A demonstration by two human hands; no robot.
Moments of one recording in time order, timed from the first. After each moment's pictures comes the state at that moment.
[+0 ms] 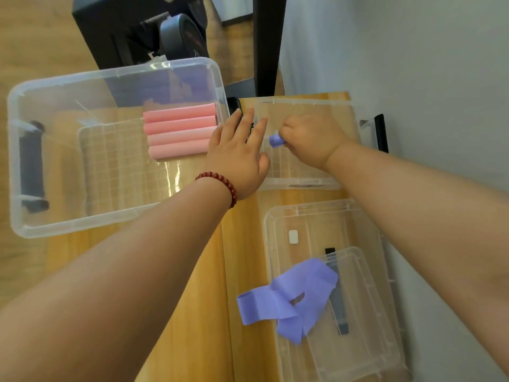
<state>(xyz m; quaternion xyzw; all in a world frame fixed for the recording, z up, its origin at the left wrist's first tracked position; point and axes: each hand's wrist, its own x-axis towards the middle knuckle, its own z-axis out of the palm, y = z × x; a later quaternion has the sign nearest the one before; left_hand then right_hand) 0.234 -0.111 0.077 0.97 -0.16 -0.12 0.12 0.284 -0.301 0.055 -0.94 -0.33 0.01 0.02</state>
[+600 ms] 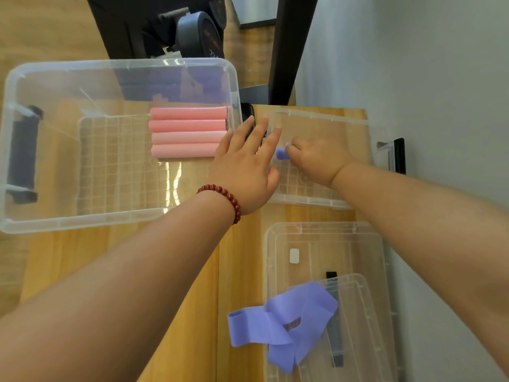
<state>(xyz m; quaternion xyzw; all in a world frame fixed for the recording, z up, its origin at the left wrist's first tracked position) 0.238 -0.109 0.070 0.97 -0.15 -0.10 0.14 0.294 -0.287 0.051 -0.92 -0.34 0.14 -0.13</state>
